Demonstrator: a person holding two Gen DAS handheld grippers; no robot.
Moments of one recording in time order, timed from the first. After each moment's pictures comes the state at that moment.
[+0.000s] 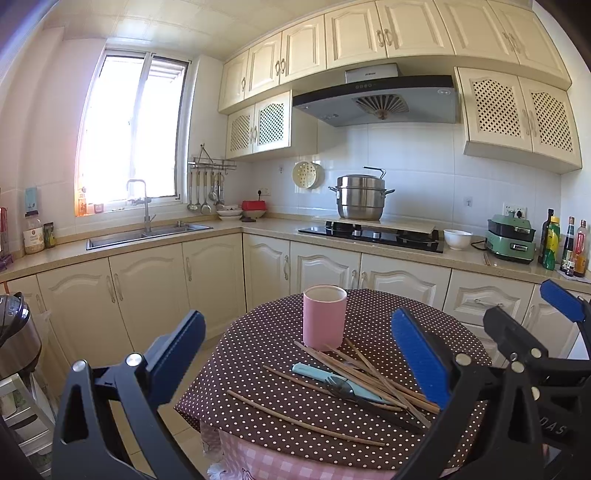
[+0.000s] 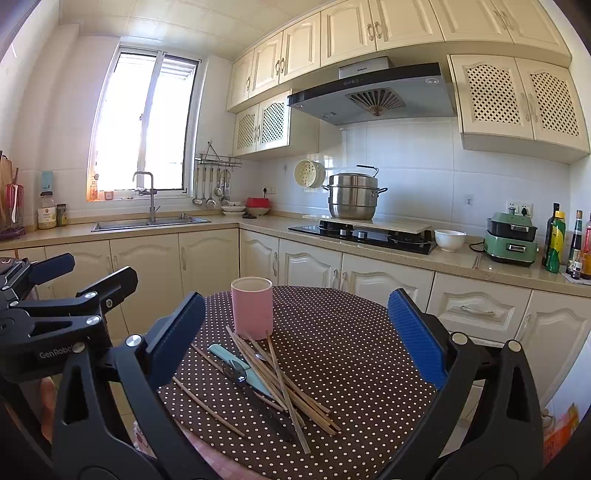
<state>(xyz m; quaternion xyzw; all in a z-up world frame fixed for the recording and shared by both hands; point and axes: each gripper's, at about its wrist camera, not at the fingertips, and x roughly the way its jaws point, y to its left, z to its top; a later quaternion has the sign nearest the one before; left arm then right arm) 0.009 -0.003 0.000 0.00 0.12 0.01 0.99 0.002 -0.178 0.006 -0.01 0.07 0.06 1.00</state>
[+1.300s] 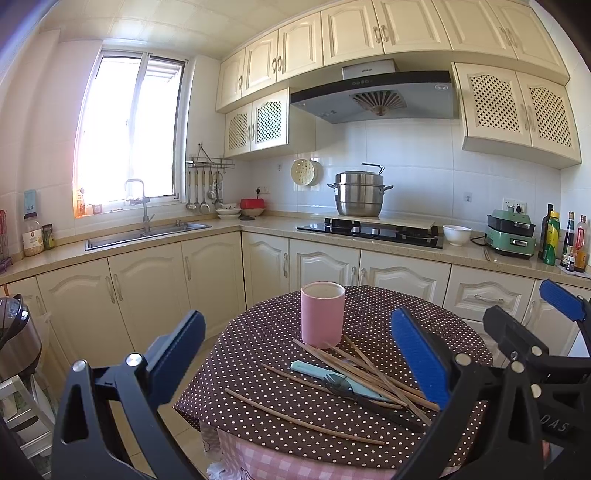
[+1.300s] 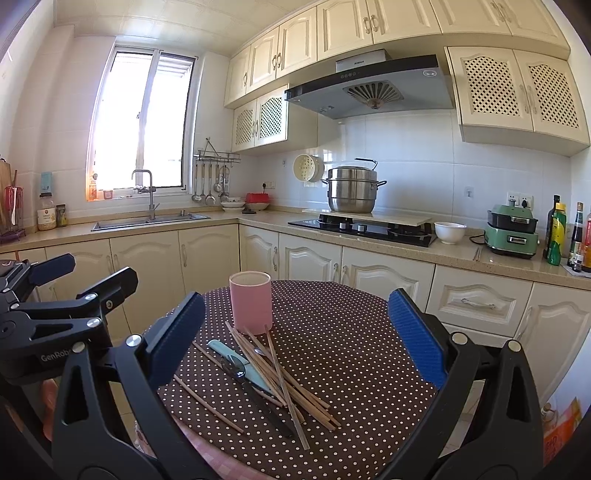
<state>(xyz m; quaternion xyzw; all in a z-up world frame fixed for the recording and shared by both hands) 0.010 -0.007 -0.003 0.00 0.12 0.00 0.99 0.006 -0.182 0.004 0.00 0.08 0.06 0.99</state>
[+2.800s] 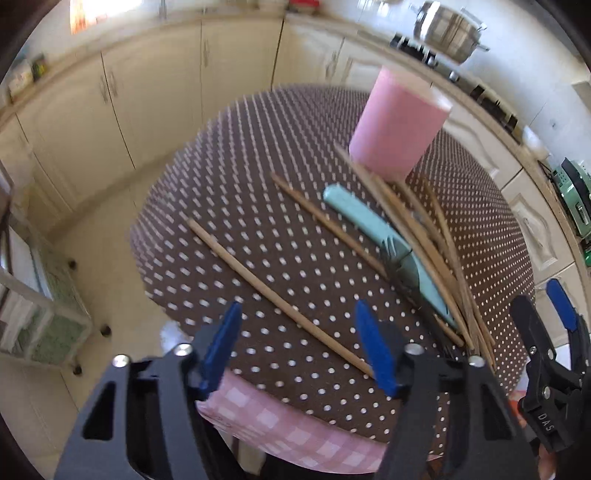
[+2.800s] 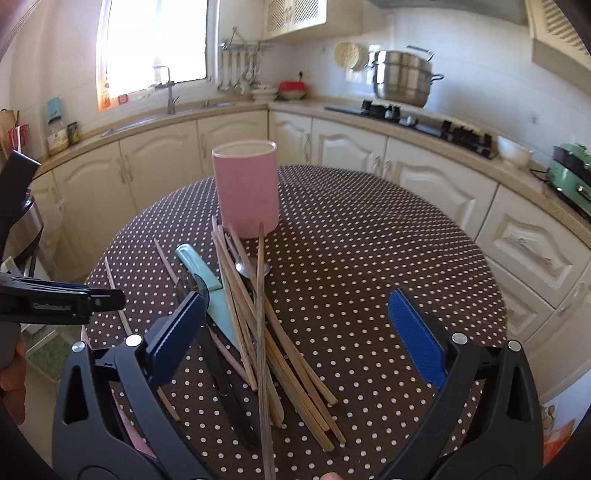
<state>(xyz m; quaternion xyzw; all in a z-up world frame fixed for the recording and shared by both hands) 0.171 0.037 -0.146 -0.15 0.52 0.04 0.84 0.161 -0.185 -0.094 -0.05 0.31 0.14 0.94</state>
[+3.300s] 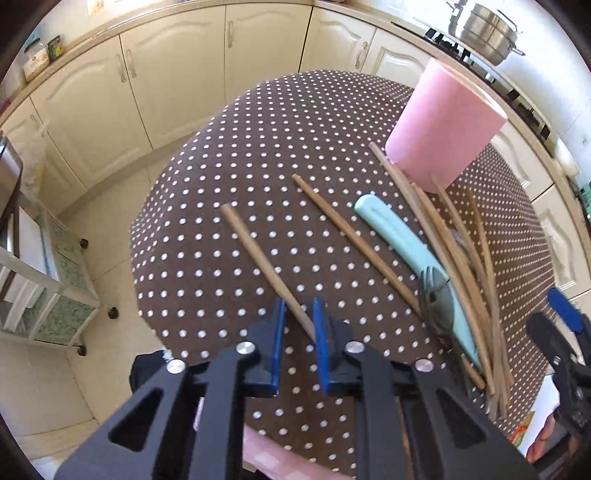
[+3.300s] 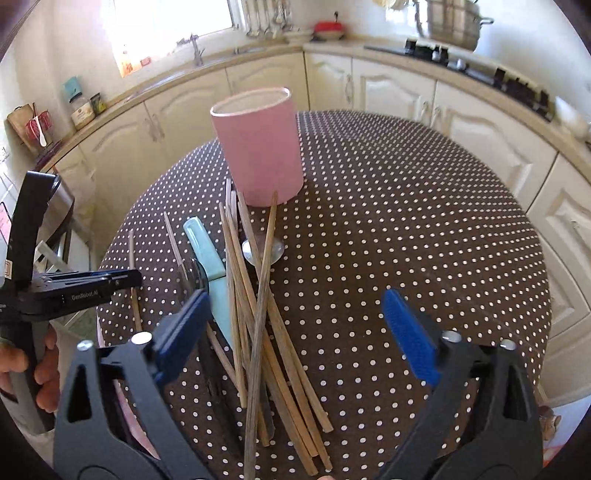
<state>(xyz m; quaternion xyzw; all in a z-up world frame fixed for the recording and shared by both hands) 0.216 0.045 -0.168 -0.16 0.53 0.09 0.83 0.224 -0.192 -0.099 -0.03 0.43 0.23 0.87</state>
